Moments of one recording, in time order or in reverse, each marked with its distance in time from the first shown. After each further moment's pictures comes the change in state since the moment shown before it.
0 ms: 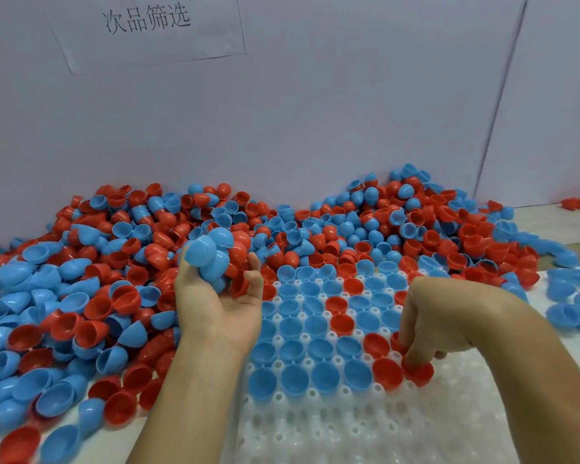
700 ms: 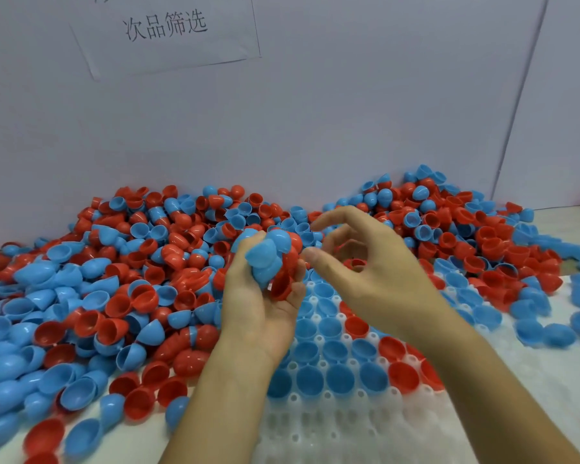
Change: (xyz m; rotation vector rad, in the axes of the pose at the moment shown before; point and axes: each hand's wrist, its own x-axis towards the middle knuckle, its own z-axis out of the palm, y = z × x) left_hand -0.001 -0.016 0.004 0.197 -0.138 -0.019; right_hand 0.004 -0.067 0.014 0.880 0.694 -0.778
